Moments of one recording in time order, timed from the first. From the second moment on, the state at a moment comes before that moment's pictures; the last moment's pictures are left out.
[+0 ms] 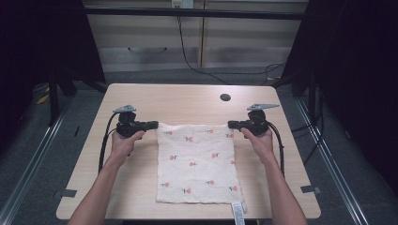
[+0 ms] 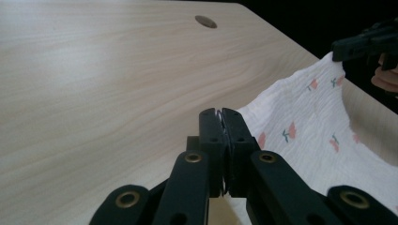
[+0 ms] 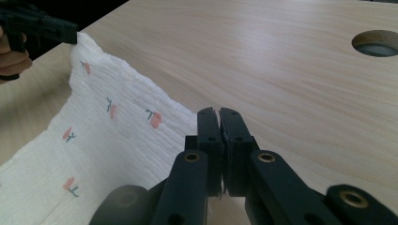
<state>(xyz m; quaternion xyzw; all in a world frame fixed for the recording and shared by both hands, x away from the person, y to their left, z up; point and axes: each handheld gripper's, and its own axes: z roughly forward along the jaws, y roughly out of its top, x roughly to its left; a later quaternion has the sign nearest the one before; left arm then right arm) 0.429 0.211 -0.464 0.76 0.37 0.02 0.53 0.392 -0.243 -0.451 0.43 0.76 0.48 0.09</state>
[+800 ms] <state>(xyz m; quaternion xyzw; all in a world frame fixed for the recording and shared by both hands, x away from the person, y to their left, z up) 0.432 0.210 -0.410 0.75 0.35 0.06 0.56 0.399 -0.245 -0.420 0.41 0.76 0.48 0.11</state>
